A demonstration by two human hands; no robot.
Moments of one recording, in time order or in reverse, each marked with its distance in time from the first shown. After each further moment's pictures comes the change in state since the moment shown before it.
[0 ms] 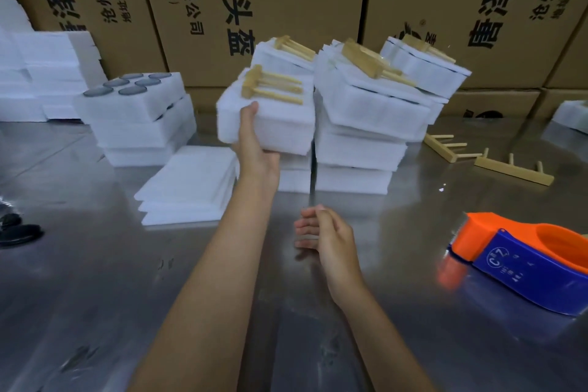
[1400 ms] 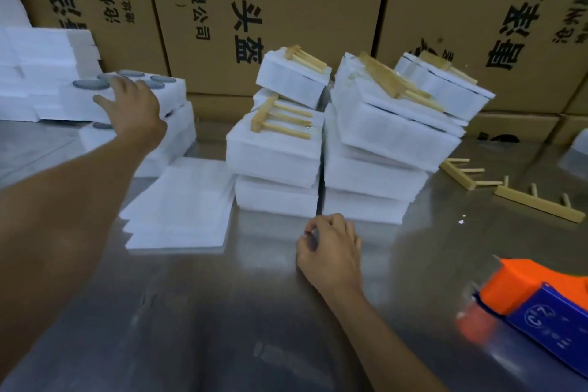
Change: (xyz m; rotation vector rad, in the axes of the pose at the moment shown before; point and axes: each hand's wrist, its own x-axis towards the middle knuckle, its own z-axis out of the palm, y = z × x) left_hand 0.188 0.153 -0.074 2.486 0.542 0.676; right_hand 0.065 0.019 0.004 -1.191 0.063 -0.375
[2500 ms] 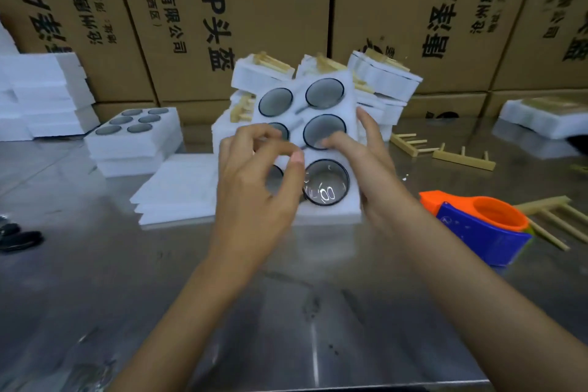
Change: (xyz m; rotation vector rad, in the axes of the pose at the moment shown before) left_hand -0.325 0.032 -0.203 -1.283 0.205 0.566; right_hand -0.060 -0.038 -0.190 1.256 -0.005 0.210
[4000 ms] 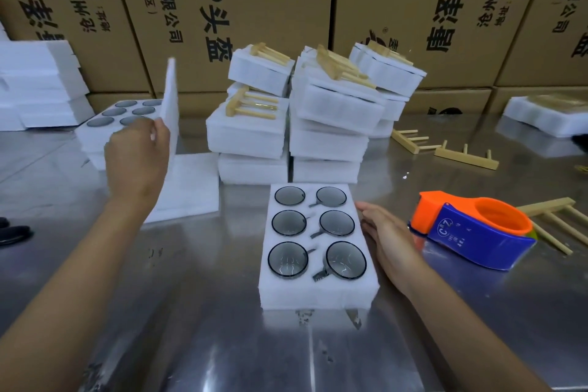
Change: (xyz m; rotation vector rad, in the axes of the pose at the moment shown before) left_hand 0.059 -0.170 -0.044 0.667 0.133 -0.262; right_hand 0.006 0.112 -0.085 -0.085 0.189 0.254
